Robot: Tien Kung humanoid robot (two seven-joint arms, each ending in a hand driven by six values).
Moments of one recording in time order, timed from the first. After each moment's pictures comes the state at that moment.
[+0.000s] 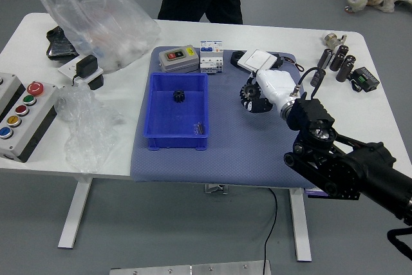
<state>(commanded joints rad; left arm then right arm) -0.04 0.13 -1.58 -0.18 1.54 0.14 0.19 0.72 -0.22 0.59 1.00 -1.96 -0.25 -0.36</state>
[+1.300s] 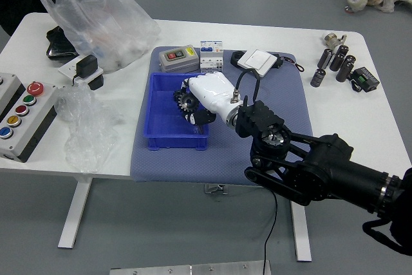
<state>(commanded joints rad) -0.04 0.13 -1.58 -0.18 1.55 0.14 0.19 0.82 -0.09 0.37 1.07 -2.00 -0.20 -0.34</state>
